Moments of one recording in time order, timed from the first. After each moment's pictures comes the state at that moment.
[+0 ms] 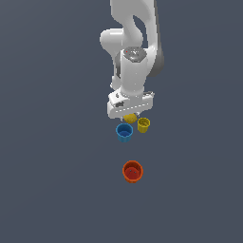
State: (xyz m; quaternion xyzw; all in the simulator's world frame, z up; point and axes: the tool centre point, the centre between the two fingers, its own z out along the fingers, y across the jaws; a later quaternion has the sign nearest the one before) arm -0.076 0.039 0.164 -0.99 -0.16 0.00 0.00
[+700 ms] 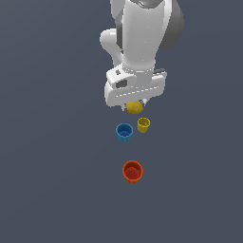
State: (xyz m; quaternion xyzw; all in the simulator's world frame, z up) arm -0.027 0.046 0.284 -0.99 -0.16 0.00 0.00
